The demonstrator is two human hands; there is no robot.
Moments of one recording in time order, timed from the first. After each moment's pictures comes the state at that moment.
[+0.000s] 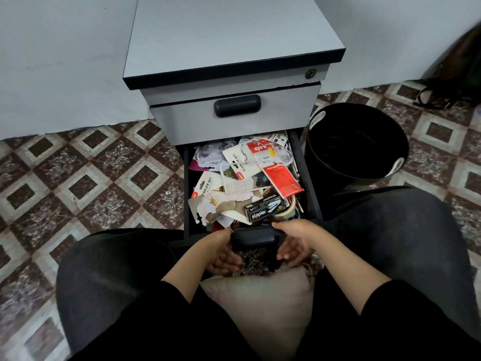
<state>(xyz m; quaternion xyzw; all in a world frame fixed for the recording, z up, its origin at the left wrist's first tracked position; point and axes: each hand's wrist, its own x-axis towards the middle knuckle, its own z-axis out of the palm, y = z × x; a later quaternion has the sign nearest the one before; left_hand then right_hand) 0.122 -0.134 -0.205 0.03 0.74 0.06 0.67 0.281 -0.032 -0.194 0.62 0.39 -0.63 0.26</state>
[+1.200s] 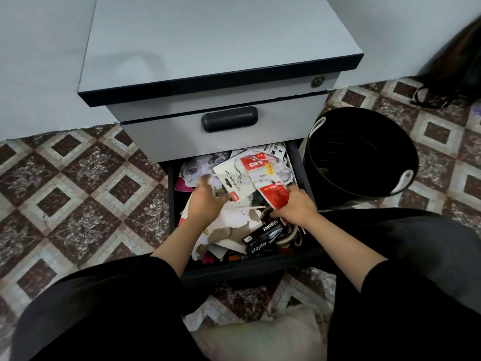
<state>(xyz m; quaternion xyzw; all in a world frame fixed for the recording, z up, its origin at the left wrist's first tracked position) 0.059 -0.017 -0.204 0.36 0.84 0.26 0.32 0.249 0.067 -0.225 0.61 0.70 -0.37 0.06</state>
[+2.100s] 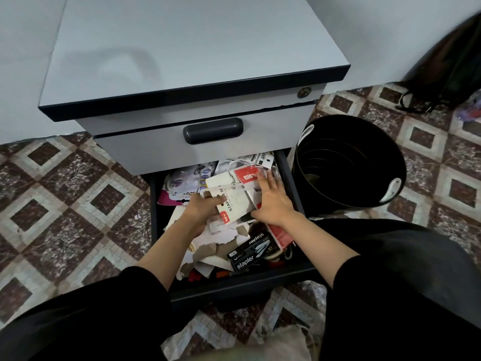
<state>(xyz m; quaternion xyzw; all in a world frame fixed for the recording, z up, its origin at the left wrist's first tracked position) 0.074 0.015 -0.197 0.09 0.71 0.44 0.54 0.219 0.092 -0.220 0.51 0.79 -0.31 0.11</state>
